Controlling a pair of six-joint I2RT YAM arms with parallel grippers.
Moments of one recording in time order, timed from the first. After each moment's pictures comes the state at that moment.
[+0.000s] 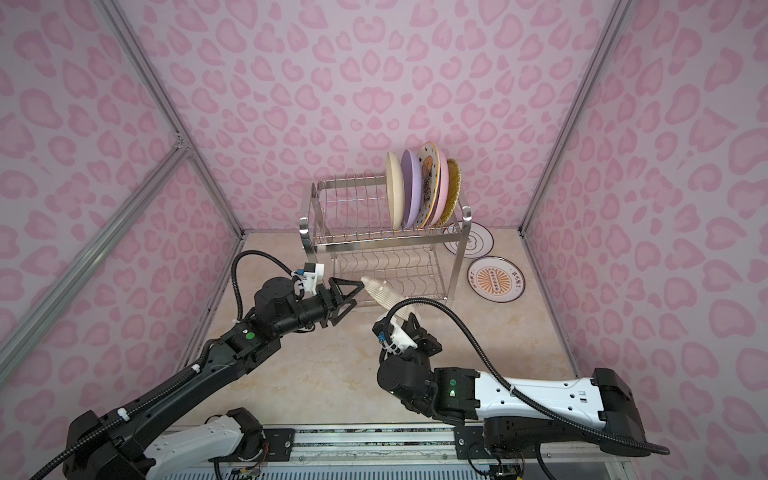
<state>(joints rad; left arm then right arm) -0.65 1.07 0.81 0.04 0.36 -1.30 1.39 1.07 0.76 -0.22 1.30 -0.14</state>
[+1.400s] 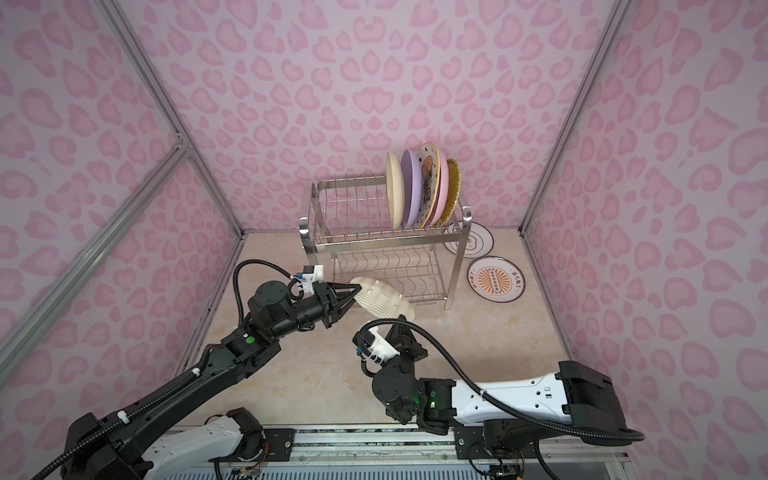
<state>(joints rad) -0.66 1.06 0.77 0.18 0.38 -1.52 1.45 1.21 0.67 0.33 1.46 -0.60</state>
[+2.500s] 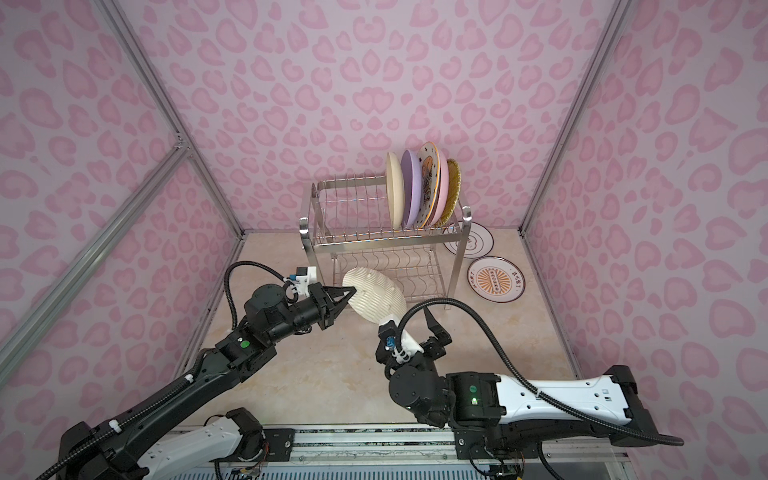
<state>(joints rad) -0.66 0.99 0.76 0.10 0.31 -1.45 1.51 0.93 0.86 -0.36 1.25 0.01</state>
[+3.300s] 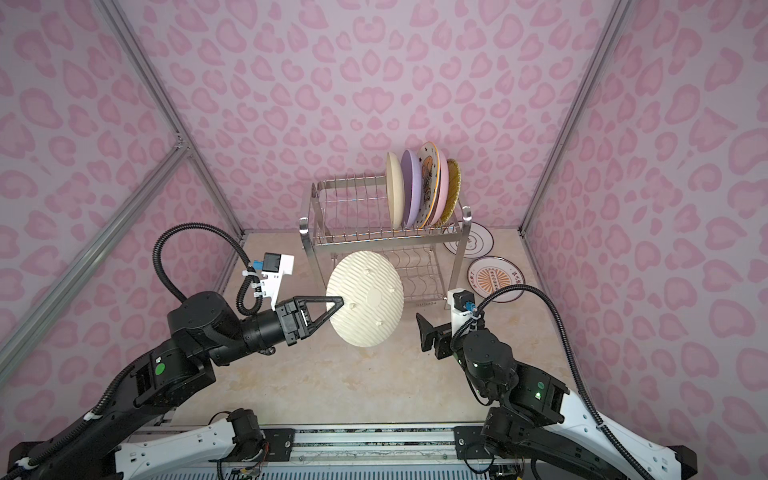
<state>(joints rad) -1.00 0.87 1.24 -0.38 0.13 -0.88 1.03 0.60 0.77 -0.48 0.61 0.32</state>
